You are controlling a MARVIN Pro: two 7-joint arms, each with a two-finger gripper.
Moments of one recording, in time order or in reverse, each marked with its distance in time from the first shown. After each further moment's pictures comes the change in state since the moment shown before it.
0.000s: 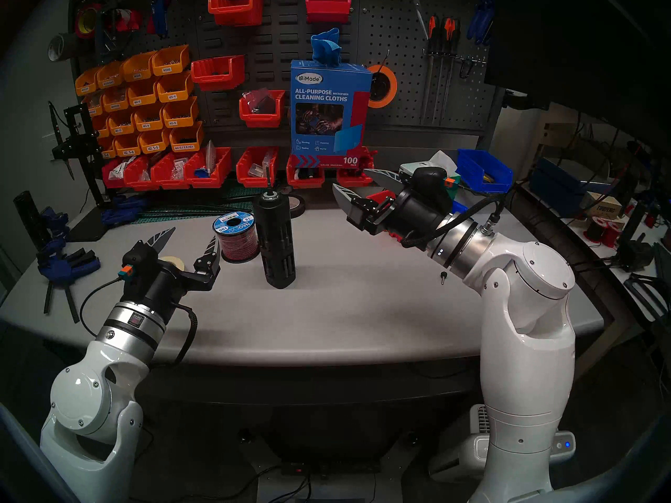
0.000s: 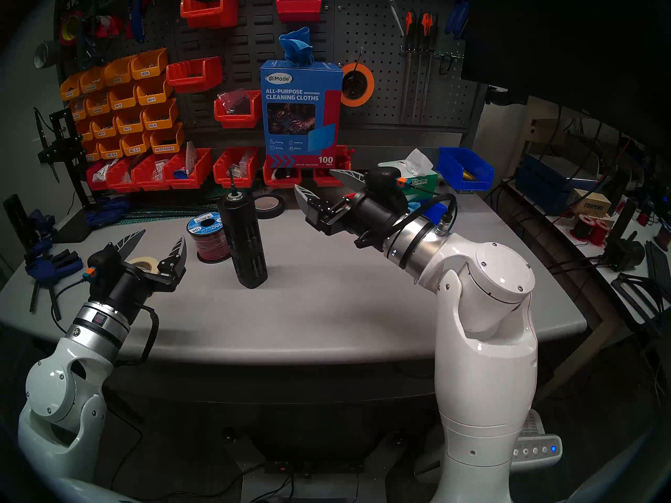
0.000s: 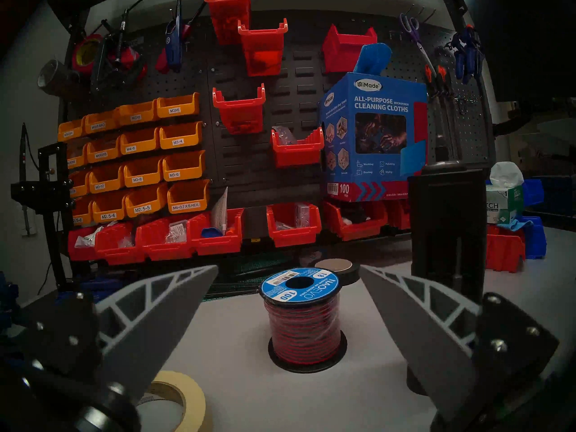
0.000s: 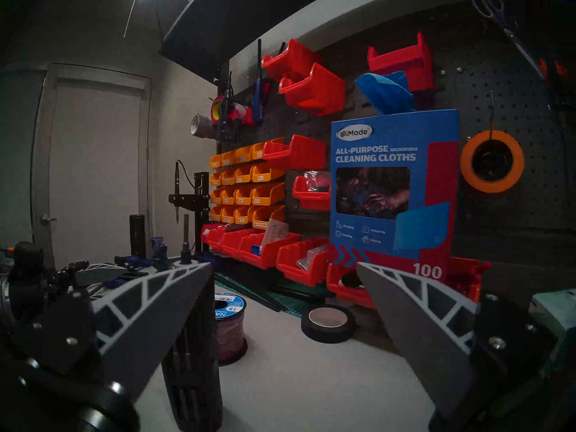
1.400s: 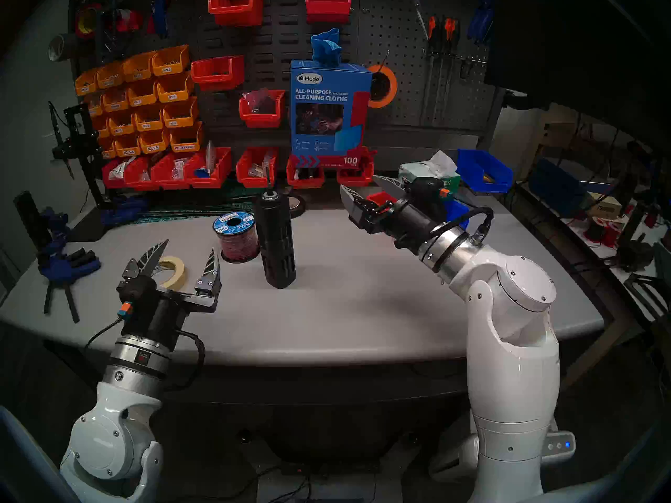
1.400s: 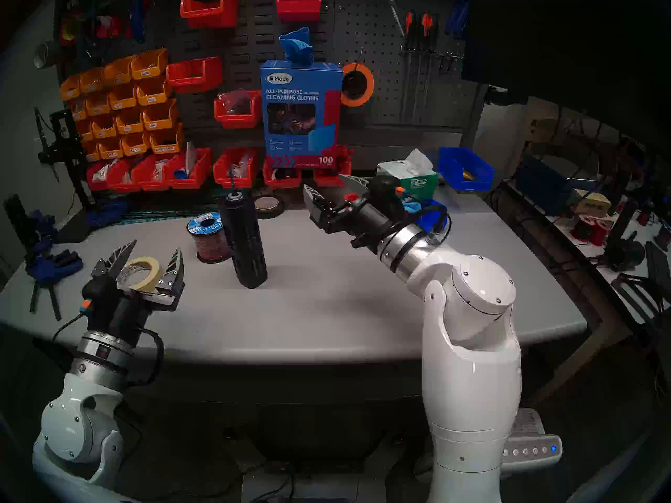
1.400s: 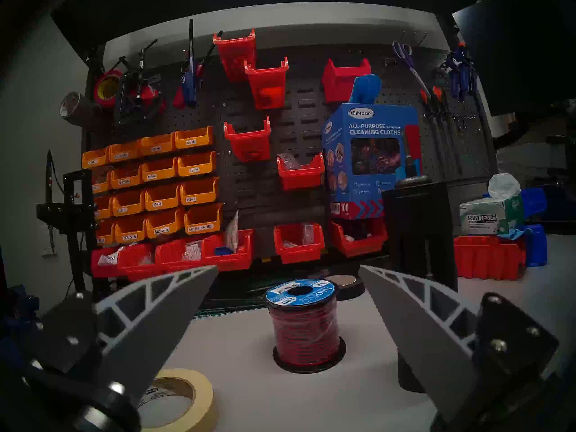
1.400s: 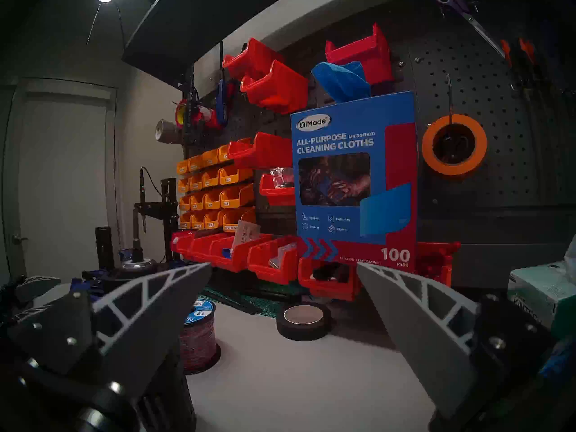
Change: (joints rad) left arm 0.106 -0.078 0.054 0.003 0.120 -0.221 0.039; right arm -0.020 -0.027 -0.031 0.050 0.018 -0.072 -0.119
